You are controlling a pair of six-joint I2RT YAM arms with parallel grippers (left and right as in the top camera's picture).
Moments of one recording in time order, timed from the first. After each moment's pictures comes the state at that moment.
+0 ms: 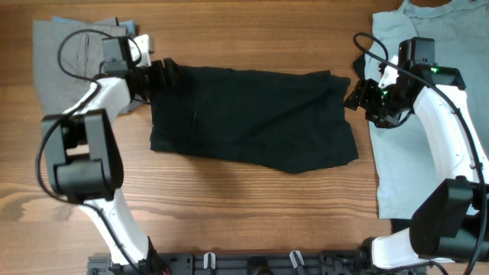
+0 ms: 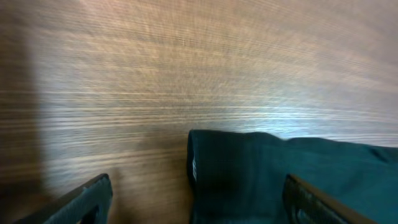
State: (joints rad) left arm 0.09 2.10 1.32 -0.17 0.43 -0.15; right arm -0.12 1.67 1.32 -1.00 -0.30 0.31
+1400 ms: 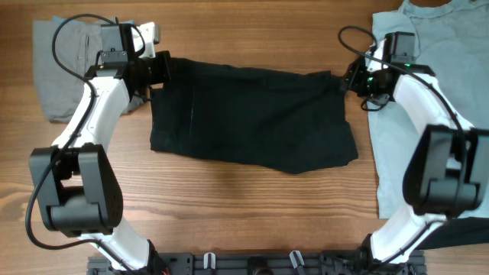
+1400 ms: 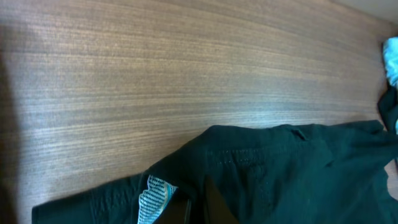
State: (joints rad) left arm 0.03 1.85 1.34 -0.41 0.43 -0.16; right arm -0.11 1.96 1.32 -0.52 -0.24 0.26
